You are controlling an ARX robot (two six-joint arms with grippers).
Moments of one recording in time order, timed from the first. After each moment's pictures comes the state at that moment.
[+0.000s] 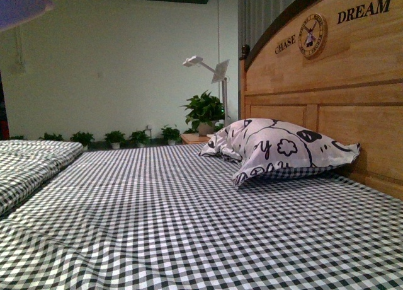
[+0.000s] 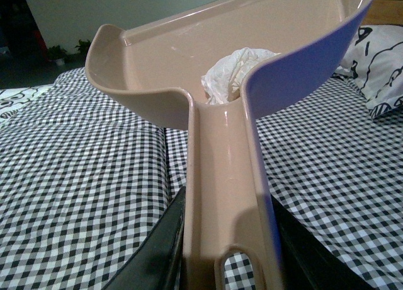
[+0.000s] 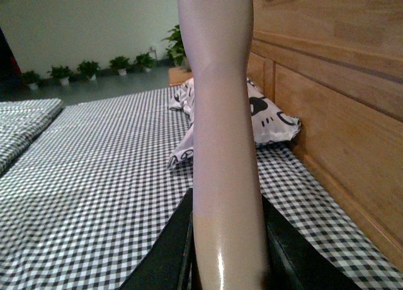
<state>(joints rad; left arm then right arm) 0.48 0.73 0.85 -0.11 0.49 0.14 -0.35 0.81 0.98 -0.04 -0.37 0.15</state>
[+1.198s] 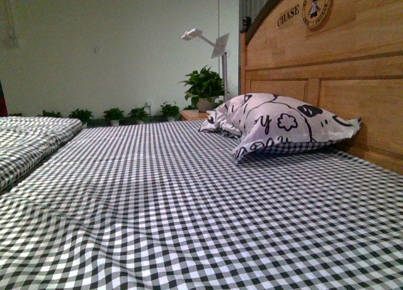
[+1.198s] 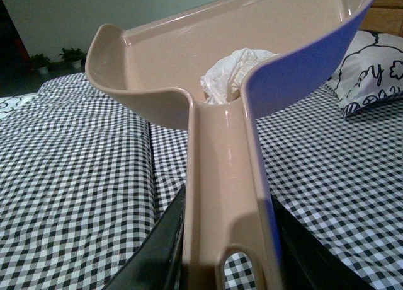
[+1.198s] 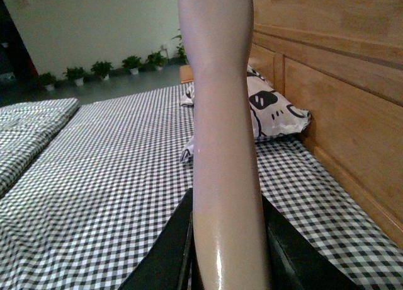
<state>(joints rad) 0.52 0.63 0.85 -0.20 0.59 0.15 -0.43 0.76 0.96 -0.09 -0.48 0.18</state>
